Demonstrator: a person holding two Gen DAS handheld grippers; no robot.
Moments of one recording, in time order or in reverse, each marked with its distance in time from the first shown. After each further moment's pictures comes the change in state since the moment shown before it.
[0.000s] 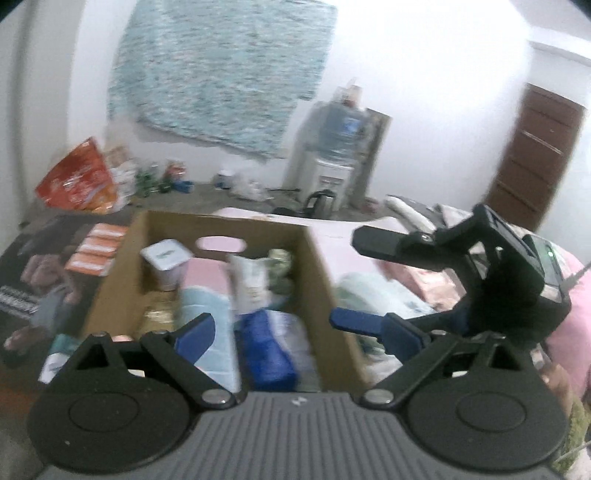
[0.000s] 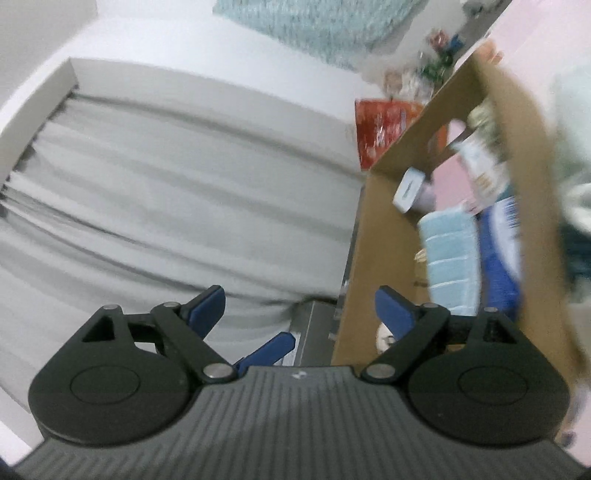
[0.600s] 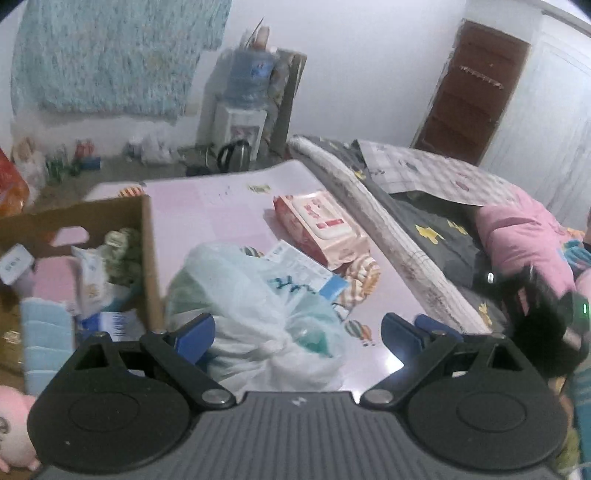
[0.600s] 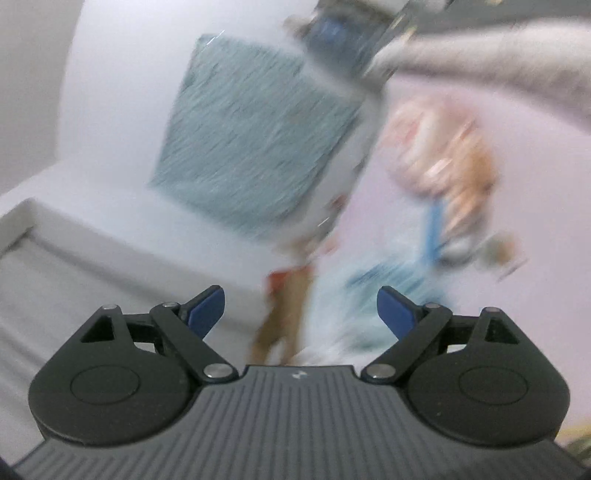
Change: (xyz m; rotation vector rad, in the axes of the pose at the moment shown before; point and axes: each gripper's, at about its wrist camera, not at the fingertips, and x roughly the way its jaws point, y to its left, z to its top) left arm 0.115 -0.136 0.013 0.116 0.191 -0.181; right arm -0.253 -0.100 0.002 0.073 -0.580 -0.275
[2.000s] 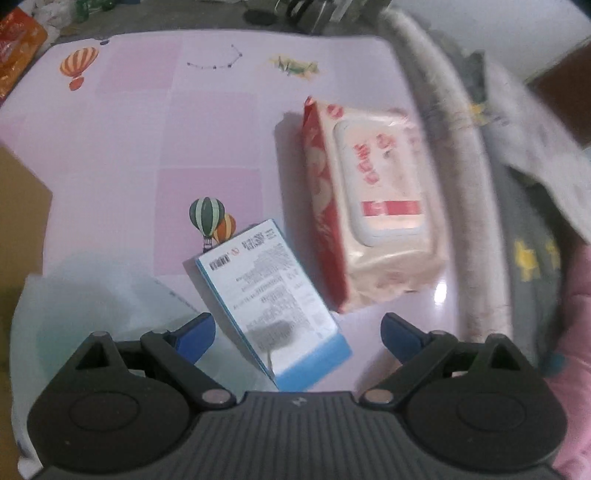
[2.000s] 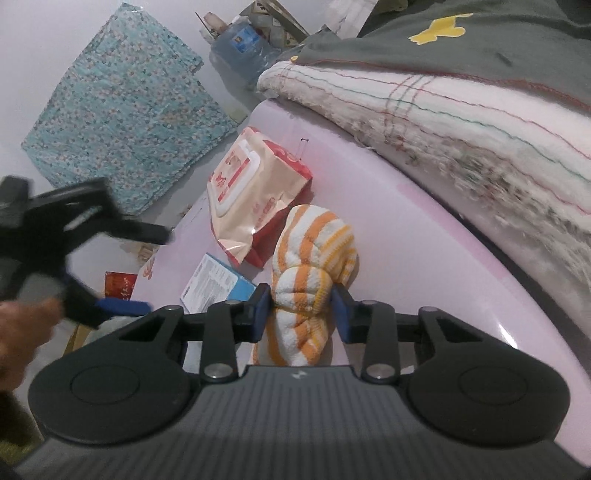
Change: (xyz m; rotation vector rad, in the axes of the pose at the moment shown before) left arm 0.275 -0.010 0.108 -0.335 0.516 0.162; right arm 0.081 -0.094 0.053 -0.220 -0.032 -0.438
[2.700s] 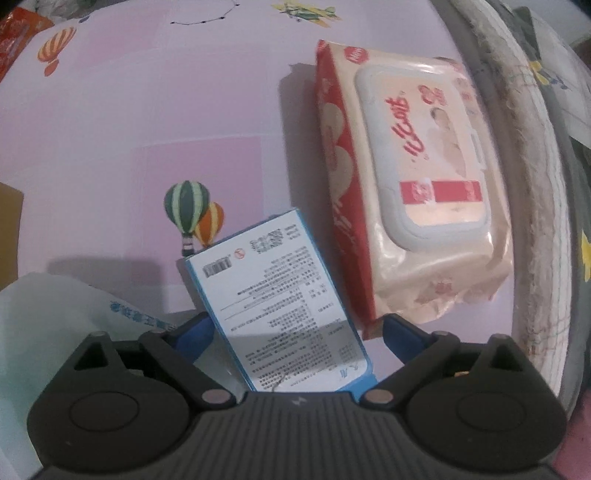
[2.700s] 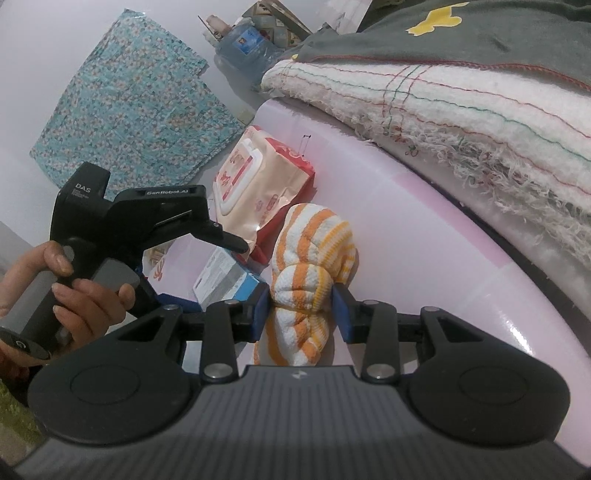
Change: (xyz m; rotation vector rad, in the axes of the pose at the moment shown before) left arm 0.059 -0.019 0.018 0.002 0.109 0.118; right arm 0.002 -0.008 -0.003 0.022 -0.001 0.034
